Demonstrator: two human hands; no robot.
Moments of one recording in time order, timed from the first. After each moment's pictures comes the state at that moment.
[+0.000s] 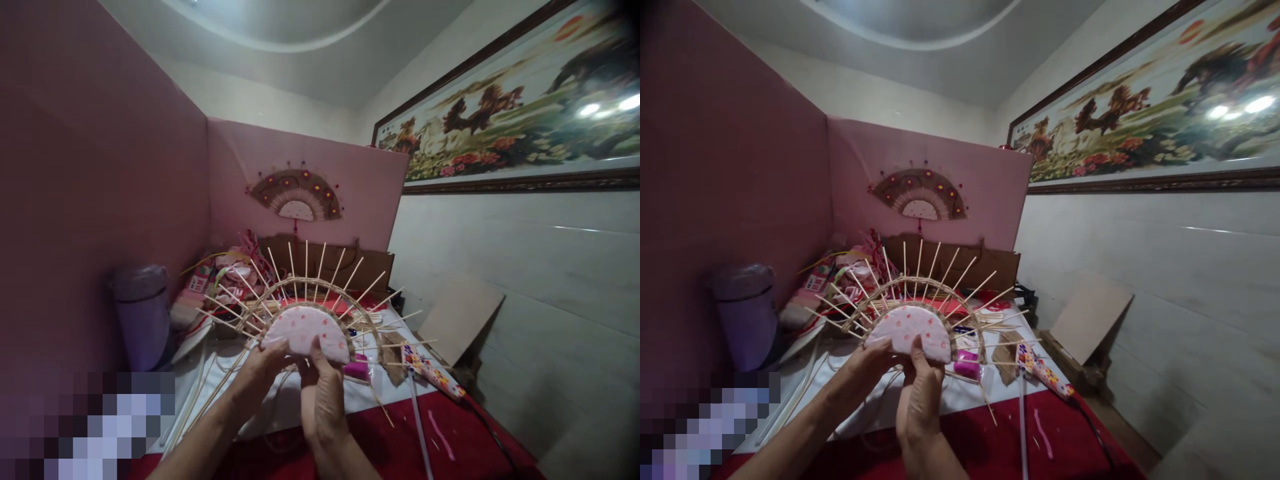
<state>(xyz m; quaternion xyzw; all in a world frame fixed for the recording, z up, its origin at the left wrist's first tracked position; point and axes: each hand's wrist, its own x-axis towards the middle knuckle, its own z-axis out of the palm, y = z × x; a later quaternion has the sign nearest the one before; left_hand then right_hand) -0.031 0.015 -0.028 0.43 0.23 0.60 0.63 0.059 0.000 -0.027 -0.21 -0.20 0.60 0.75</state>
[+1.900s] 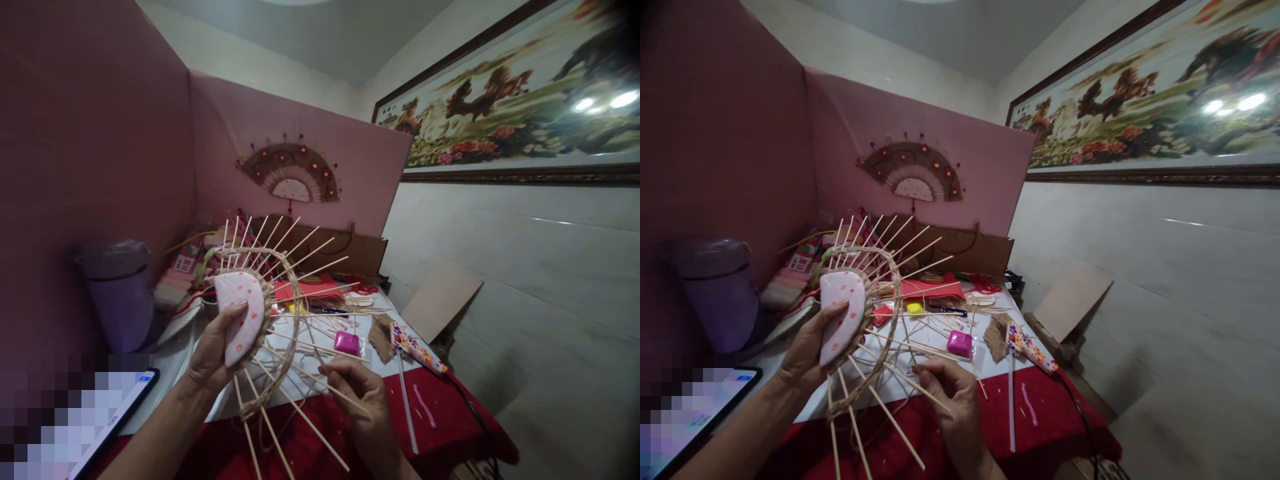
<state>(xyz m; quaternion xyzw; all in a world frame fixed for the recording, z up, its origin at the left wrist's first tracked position) -0.068 0.007 0.002 0.20 0.29 0.66 0.66 0.140 -0.041 -0.046 -0.36 -0.57 0.43 0.60</state>
